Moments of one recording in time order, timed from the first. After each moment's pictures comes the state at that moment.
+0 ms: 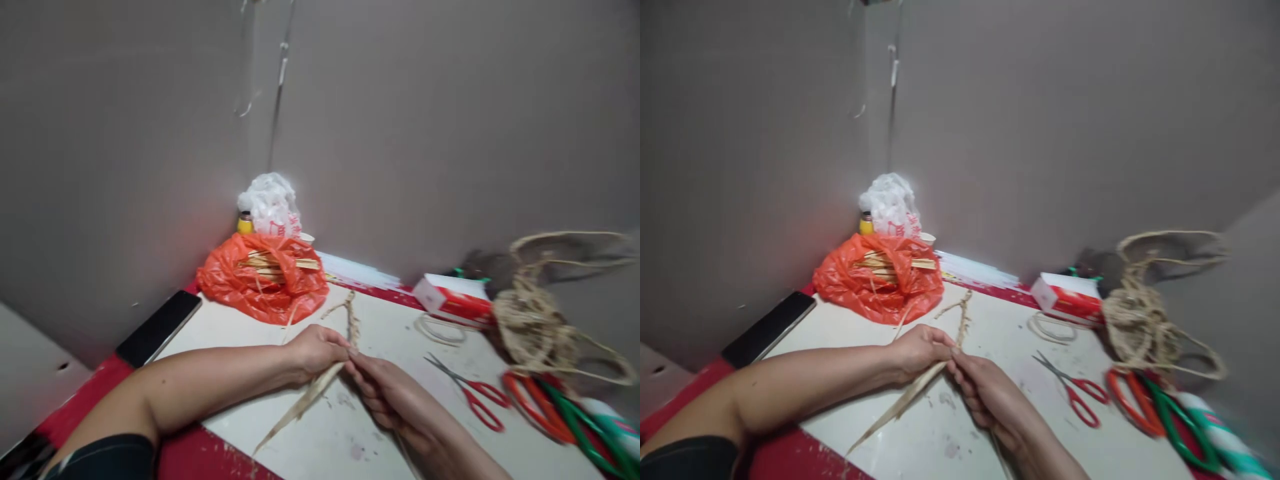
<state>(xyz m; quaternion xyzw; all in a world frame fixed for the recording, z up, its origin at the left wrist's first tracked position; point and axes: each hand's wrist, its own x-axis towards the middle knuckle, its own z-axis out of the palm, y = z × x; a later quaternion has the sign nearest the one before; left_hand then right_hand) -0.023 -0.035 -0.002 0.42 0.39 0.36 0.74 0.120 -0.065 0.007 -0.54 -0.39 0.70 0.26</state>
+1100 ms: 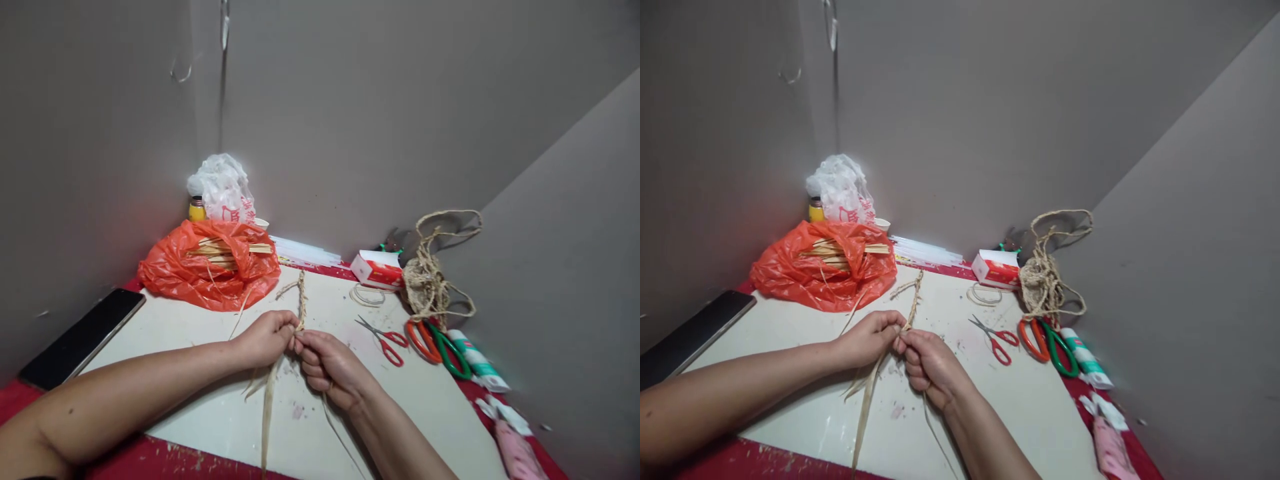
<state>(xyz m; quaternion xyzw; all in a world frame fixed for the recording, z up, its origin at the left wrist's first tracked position) -0.029 -0.042 0.006 0.65 0.34 0.32 0.60 0.118 -0.073 0.012 -0.46 -0.32 0.75 0.34</state>
